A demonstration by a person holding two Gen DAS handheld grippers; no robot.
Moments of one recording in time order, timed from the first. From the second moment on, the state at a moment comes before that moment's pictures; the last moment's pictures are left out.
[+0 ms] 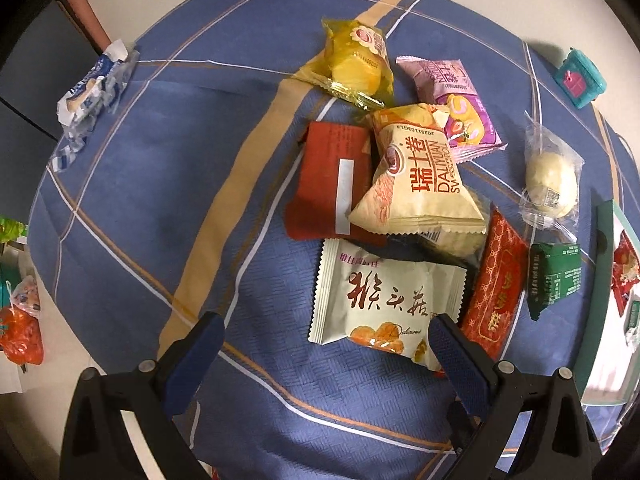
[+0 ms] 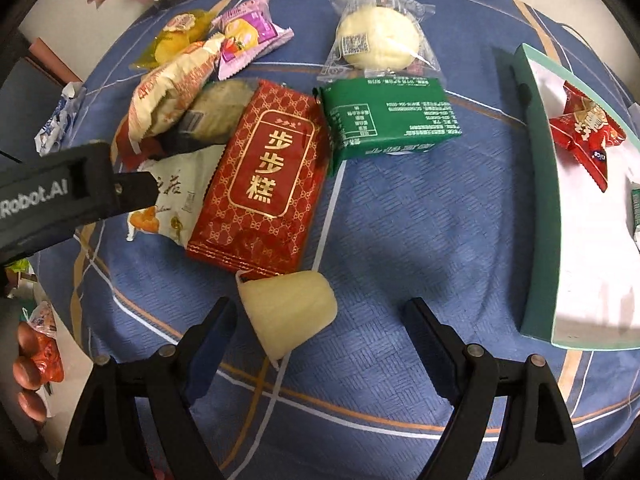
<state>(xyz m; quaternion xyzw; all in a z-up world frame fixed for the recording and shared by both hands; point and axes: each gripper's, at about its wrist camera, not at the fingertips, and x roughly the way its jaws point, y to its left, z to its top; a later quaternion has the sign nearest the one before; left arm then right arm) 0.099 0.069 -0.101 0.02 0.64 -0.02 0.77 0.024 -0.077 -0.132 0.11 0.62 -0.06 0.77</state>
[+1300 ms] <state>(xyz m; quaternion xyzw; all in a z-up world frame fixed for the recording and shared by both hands) 0.116 0.019 -0.131 0.03 0.65 -0.07 0.75 0.010 -0.082 -0.121 0.11 0.62 -0.05 0.77</state>
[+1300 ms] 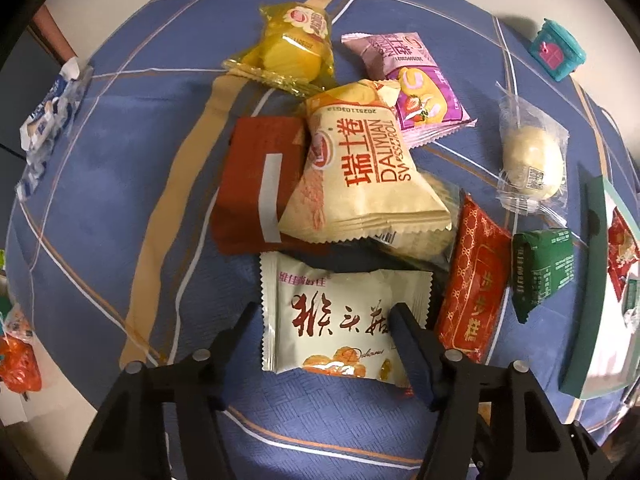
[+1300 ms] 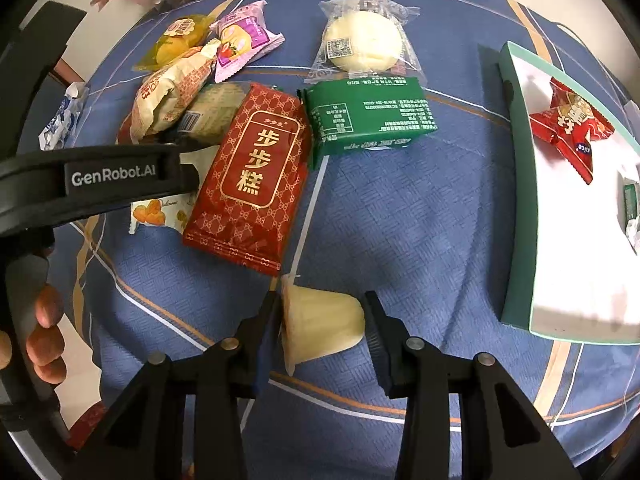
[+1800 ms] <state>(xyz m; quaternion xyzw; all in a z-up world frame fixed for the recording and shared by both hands) 0.104 0.021 -0.139 0.01 0.66 -0.08 0.75 0.000 -0.083 -0.112 0.10 0.62 -0.04 0.77</state>
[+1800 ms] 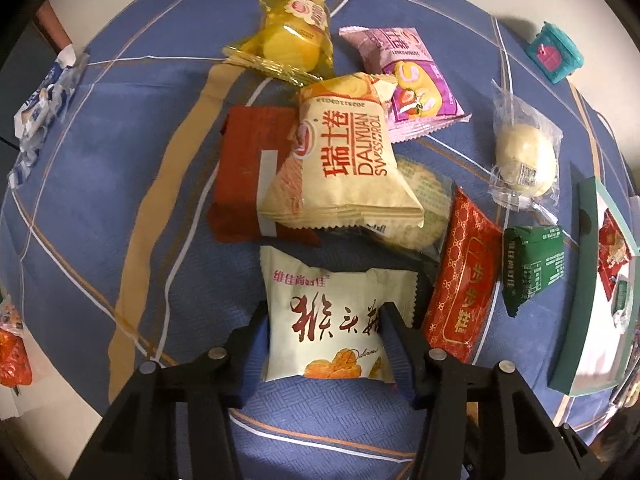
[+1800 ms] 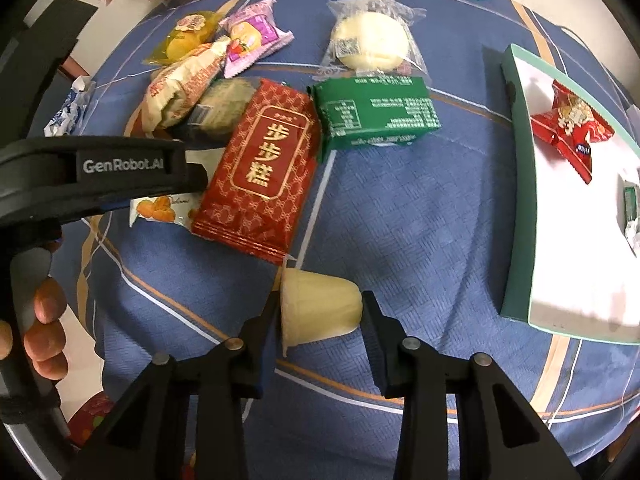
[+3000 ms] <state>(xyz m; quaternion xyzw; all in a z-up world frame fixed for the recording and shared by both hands) 0.050 -0.053 -0.034 0.04 0.56 -0.16 0.82 -0.063 -0.255 -0.044 0.26 0.51 -0.21 0.79</state>
